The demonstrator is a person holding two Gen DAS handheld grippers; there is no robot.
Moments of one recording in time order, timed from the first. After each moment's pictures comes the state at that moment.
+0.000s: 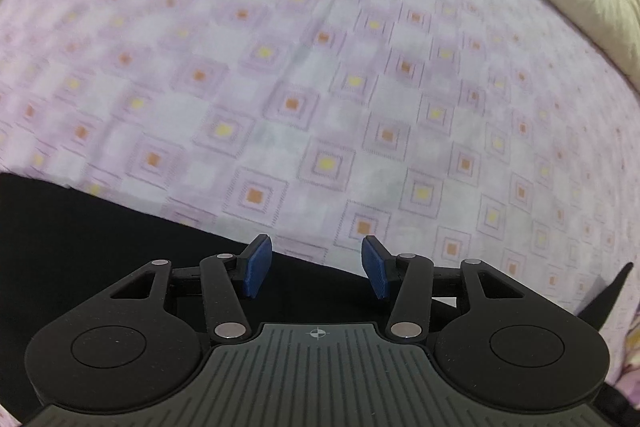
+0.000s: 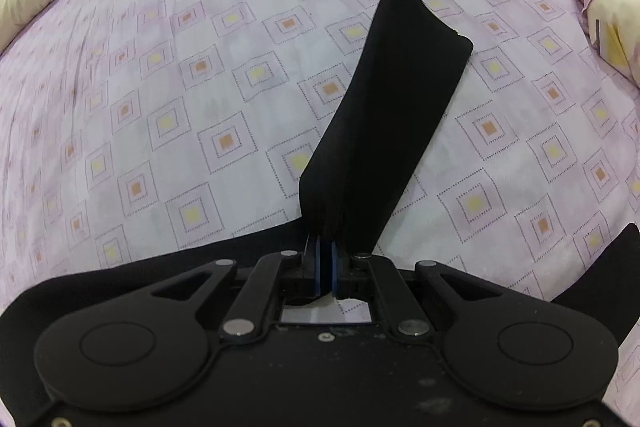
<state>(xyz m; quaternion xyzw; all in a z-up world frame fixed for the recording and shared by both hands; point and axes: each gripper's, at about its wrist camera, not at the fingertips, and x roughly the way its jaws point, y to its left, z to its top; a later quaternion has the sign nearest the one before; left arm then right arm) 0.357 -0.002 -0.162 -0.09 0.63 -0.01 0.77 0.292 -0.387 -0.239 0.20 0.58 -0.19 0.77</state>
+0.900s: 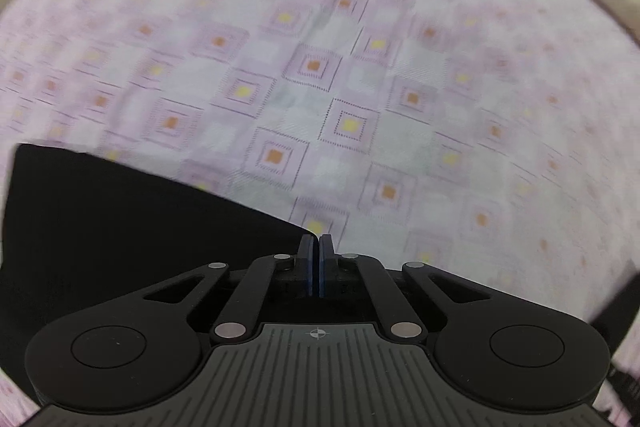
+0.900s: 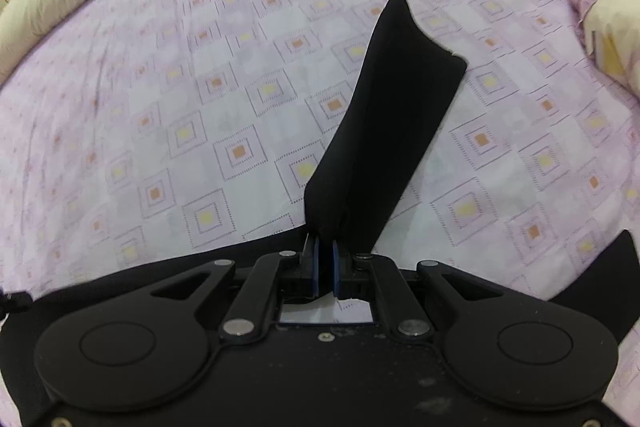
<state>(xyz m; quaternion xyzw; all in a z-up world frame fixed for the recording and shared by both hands) 0.319 -0.018 -0.166 -0.05 0.62 0.03 0.78 0.284 -0.392 -0.217 0.22 0.55 -0.18 0.79</state>
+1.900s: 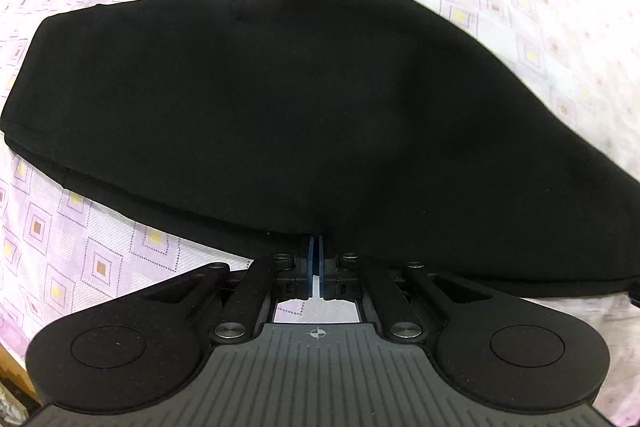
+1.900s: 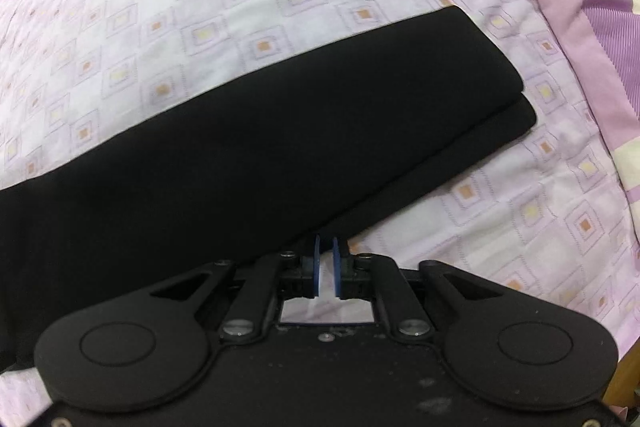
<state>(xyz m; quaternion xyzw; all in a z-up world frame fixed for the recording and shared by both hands) 0.116 0.006 -0.203 -0.03 0.65 0.03 0.76 0.092 -0.395 -0.235 0.16 0.61 -0.20 0.75</state>
